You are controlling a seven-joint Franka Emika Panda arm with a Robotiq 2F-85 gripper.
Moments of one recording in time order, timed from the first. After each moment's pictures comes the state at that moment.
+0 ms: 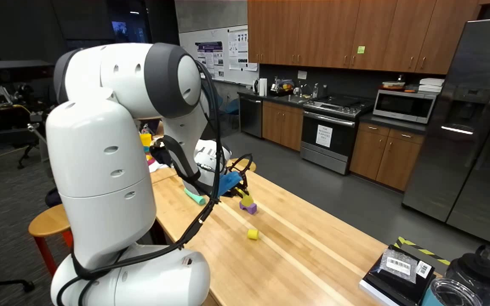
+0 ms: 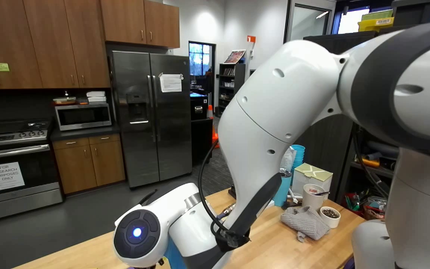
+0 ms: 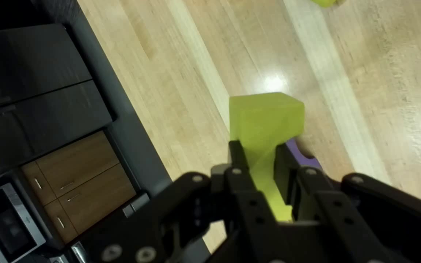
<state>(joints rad) 0.49 0.08 -0.17 -2.44 -1.27 2.60 0.70</state>
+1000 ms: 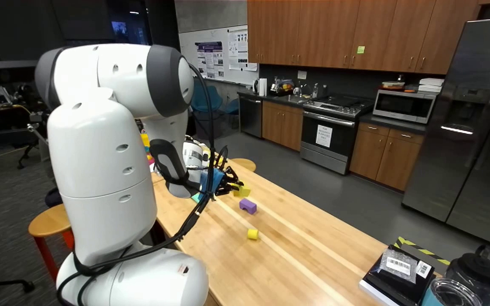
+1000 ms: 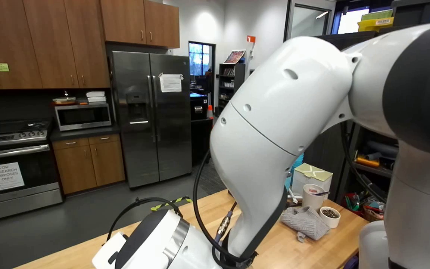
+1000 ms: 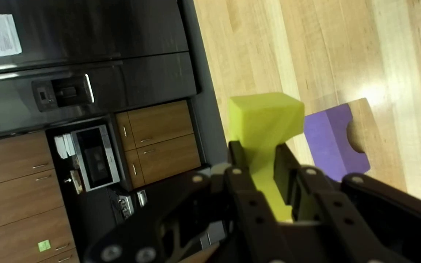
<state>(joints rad) 0.34 0.08 0.19 -2.45 -1.57 2.23 0.93</state>
